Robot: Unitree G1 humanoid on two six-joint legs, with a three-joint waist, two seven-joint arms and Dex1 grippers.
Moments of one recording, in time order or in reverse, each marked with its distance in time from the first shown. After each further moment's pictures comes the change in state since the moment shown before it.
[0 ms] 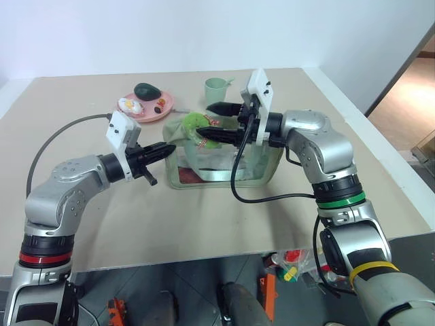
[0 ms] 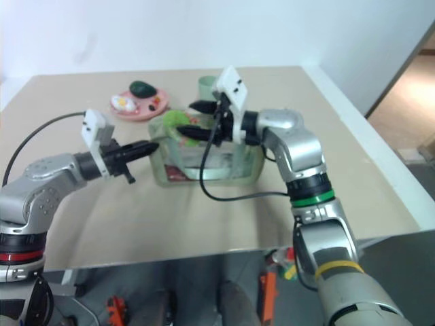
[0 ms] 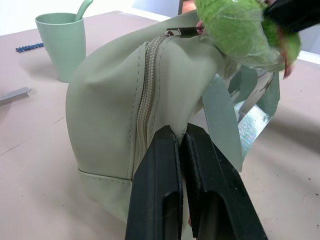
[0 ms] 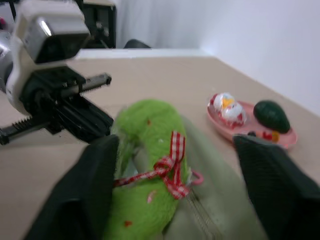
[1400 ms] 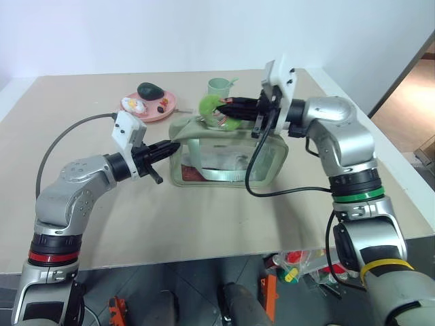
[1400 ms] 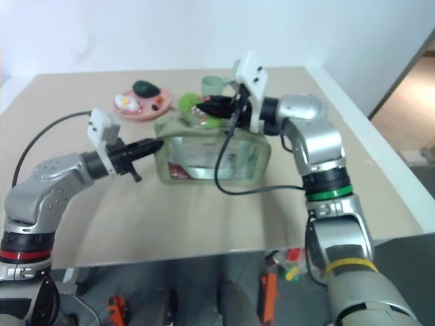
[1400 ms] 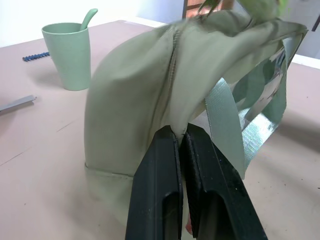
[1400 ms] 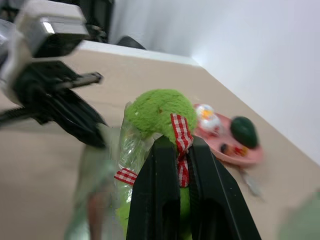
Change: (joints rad) left arm -0.011 -0.038 -0.022 0.016 0.027 -0.046 0.027; right arm -0.043 -0.132 -0.056 0.039 -0.035 -0.174 0.069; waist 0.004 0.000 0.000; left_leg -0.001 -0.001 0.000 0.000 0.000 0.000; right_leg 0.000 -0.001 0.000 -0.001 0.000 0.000
